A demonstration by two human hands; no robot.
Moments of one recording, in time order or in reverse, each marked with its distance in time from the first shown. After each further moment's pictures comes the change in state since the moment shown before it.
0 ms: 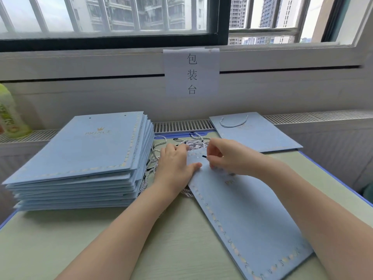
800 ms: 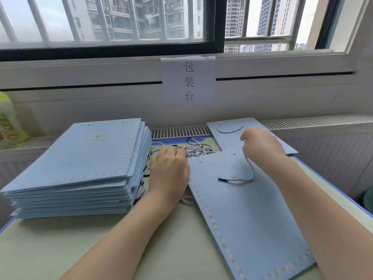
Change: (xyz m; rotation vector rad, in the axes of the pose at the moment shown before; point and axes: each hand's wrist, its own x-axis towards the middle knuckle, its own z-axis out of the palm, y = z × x) left_hand -0.007 0.003 0.001 0.218 0.251 0.151; right_hand 0.004 0.042 -0.035 -0.270 0.381 0.473
